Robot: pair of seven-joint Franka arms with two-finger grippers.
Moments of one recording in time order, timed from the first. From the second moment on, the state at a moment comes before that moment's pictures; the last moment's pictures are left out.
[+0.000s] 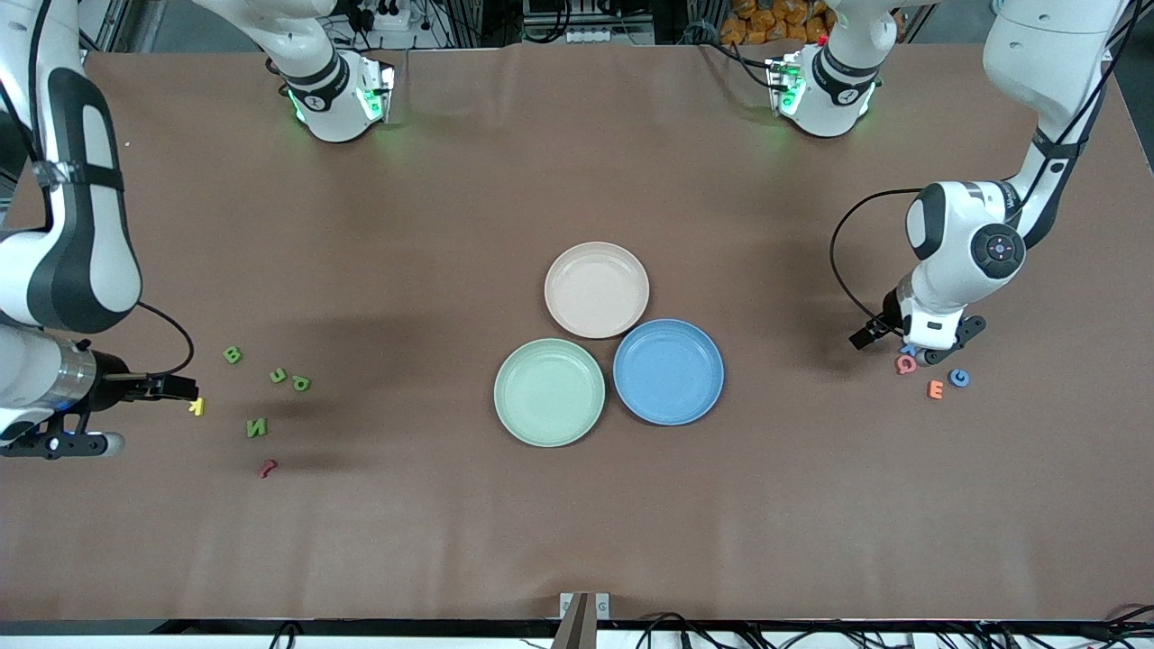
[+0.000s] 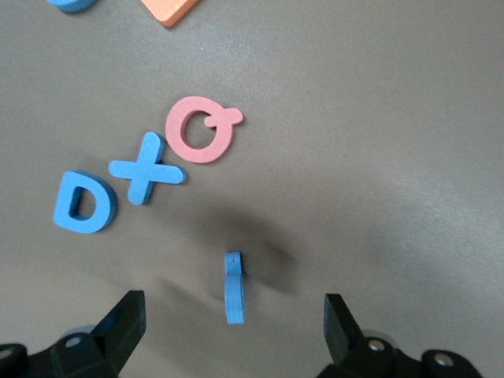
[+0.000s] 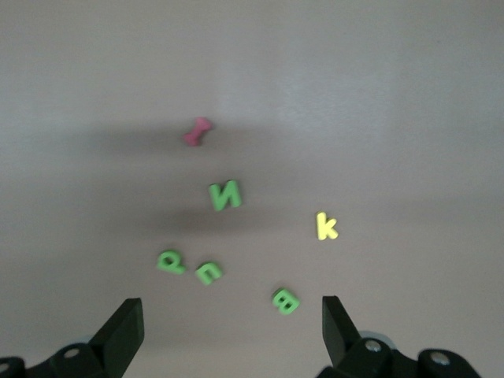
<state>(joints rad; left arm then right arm) 0.10 0.36 -0.09 -2.32 0.06 2.65 -0.62 -0.14 0.53 0.01 -1.43 -0.04 1.88 -0.10</state>
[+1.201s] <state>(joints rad) 0.10 0.39 -0.09 -2.31 0.06 2.70 -0.62 -0.20 0.61 0.06 -1.75 -0.04 2.48 -0.19</state>
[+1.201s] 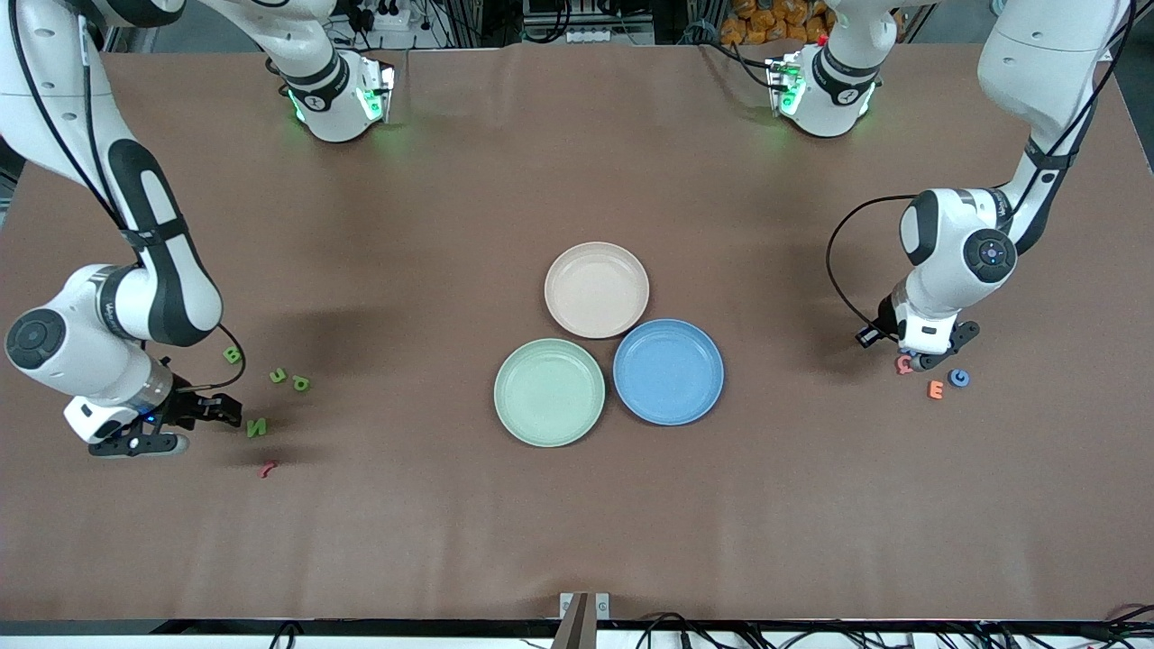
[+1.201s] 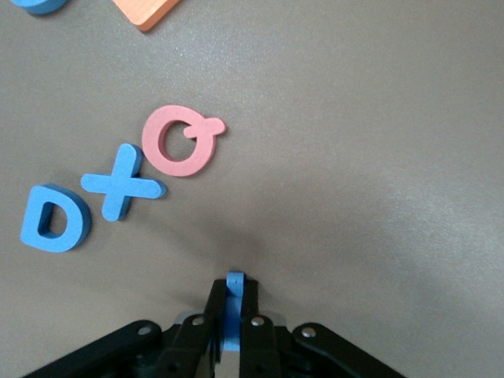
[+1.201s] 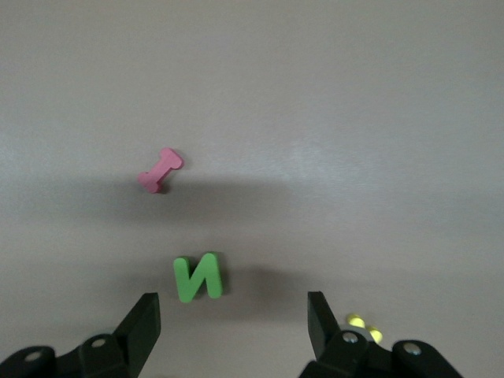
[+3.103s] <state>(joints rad) -0.44 0.62 -0.10 -1.68 0.06 2.35 -1.14 -0.16 0.74 0.12 -1.56 -0.04 2.28 -0.07</state>
